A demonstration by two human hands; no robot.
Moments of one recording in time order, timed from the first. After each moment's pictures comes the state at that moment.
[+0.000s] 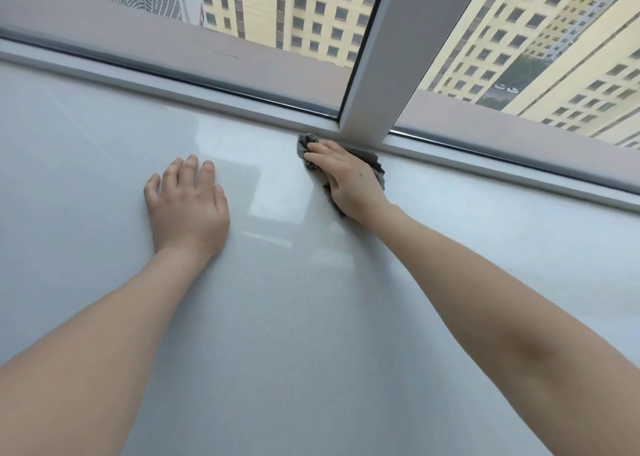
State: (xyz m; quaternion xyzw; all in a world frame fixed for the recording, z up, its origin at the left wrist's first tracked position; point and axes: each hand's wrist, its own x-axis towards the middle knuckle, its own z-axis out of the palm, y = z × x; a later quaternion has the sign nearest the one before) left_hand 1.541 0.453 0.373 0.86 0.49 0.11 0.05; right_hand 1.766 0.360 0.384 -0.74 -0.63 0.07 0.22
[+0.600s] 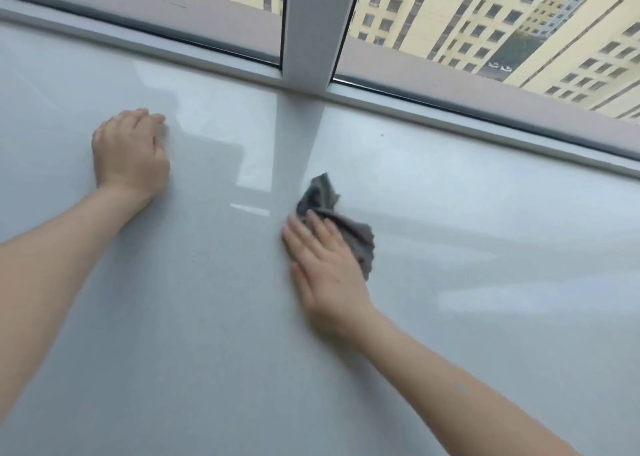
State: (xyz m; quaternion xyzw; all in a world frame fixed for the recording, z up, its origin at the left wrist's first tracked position) left_hand 1.545 0.431 0.392 0.86 0.47 0.17 0.08; right_hand 1.672 0.151 0.381 -0.78 -0.60 0.07 0.15
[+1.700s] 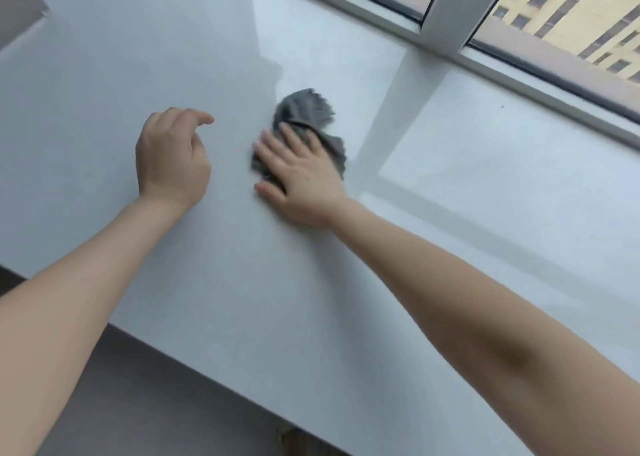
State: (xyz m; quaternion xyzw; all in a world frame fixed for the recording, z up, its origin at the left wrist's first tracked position) left_hand 1.384 0.305 0.419 0.79 0.56 0.25 0.06; right_hand 1.565 0.247 0.387 -0.62 -0.78 0.08 0.05
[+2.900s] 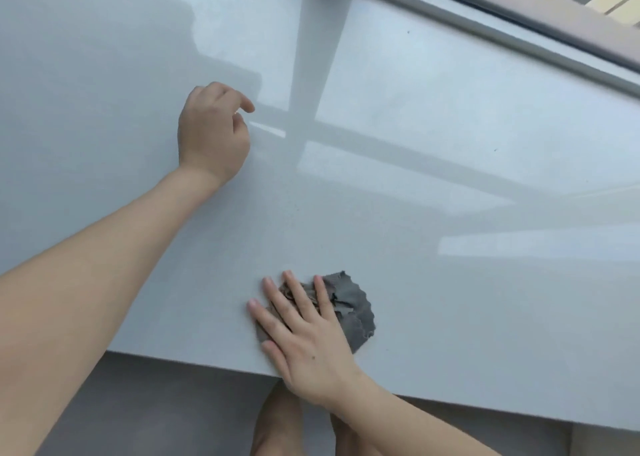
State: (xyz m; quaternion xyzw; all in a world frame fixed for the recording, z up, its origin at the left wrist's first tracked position) left_hand 1.515 0.271 0.416 0.85 0.44 0.20 0.19; right_hand 1.514 -0.018 0.403 -0.71 -0.69 0.13 0.04
